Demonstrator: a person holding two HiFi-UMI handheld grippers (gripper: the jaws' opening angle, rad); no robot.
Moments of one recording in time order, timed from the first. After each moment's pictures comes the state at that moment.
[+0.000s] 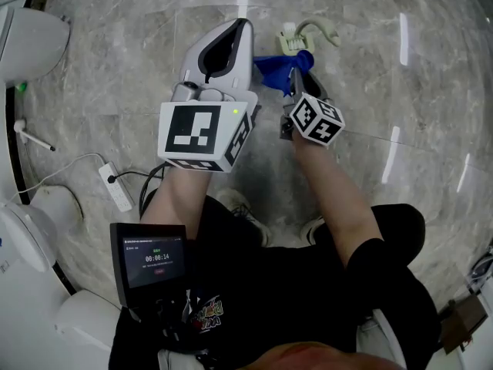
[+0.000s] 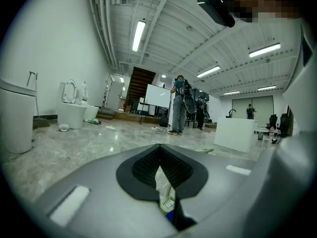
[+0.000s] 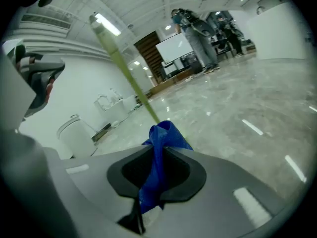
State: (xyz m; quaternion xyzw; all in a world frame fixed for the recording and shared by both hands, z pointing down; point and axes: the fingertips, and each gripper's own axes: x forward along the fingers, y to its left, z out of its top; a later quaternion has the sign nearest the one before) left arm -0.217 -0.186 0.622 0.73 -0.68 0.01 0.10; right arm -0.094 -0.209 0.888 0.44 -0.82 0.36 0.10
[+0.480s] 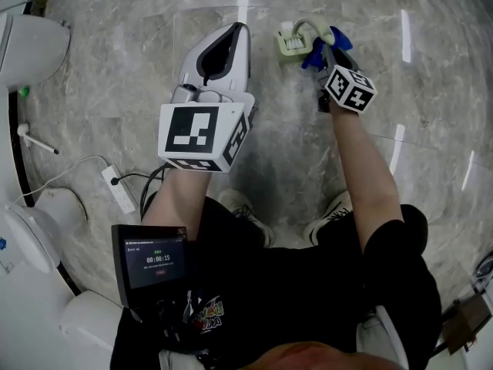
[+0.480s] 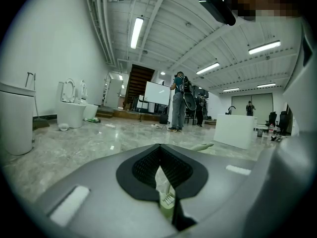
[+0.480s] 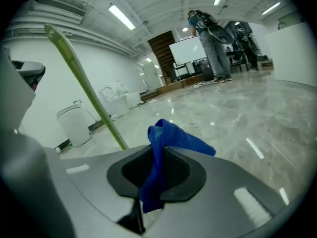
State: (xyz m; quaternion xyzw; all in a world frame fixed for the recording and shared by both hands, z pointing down) left arm -0.216 -0.189 0.630 0.73 -0.67 0.03 0.11; right arm -0.044 -0.313 0.891 0.43 -0.85 0.27 0.14
